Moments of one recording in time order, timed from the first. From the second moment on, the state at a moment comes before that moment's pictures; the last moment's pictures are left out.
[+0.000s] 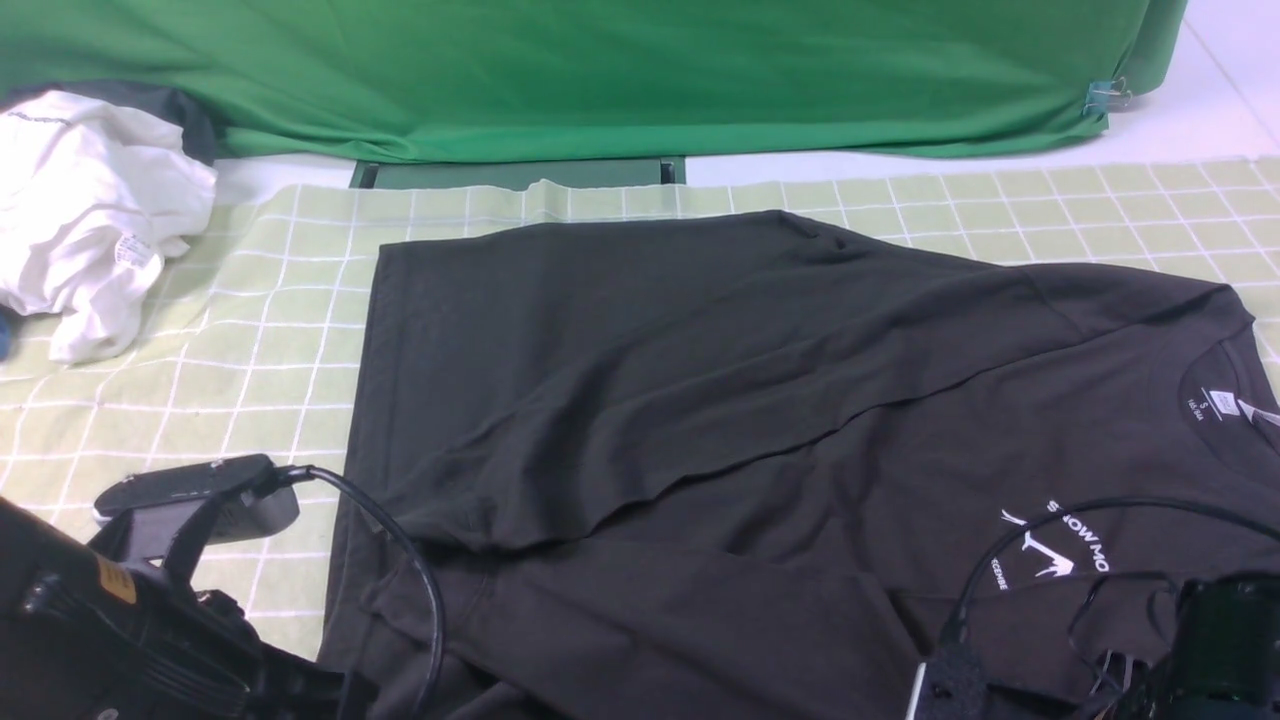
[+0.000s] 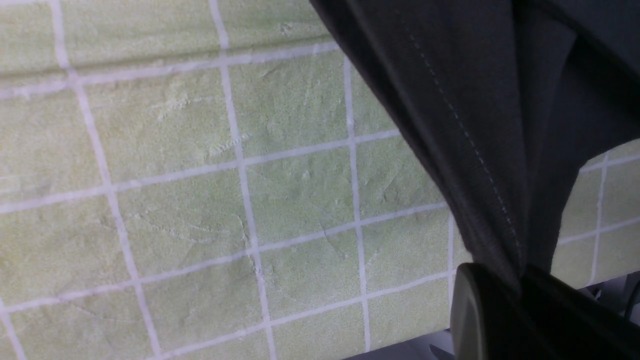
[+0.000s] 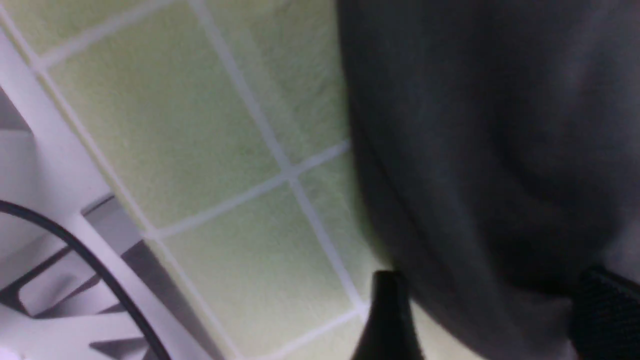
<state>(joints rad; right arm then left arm) 0.96 1.42 -0.57 -0.04 0.72 -0.14 -0.24 1.07 -0.63 -0.36 1.08 -0.05</state>
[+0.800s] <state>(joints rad) 0.94 1.39 -0.77 -0.19 0.93 -0.13 -0.24 1.04 -0.81 -0.34 1.12 -0.05</state>
